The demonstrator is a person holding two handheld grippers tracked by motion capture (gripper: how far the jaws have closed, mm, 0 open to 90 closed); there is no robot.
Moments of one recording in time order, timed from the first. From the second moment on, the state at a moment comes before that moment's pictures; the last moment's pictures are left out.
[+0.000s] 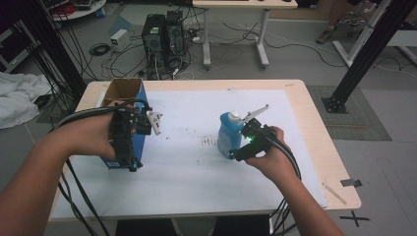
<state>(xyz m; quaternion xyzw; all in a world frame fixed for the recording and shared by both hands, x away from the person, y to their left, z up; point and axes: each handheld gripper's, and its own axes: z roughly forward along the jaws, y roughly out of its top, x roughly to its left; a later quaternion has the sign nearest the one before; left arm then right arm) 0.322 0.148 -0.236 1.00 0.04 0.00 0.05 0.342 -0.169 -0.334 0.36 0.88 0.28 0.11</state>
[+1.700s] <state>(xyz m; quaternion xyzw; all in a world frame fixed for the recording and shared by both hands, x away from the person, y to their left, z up) 0.314 0.148 -0.240 1.00 0.03 0.00 0.05 0.350 -0.135 -0.409 0.44 0.76 0.40 0.27</state>
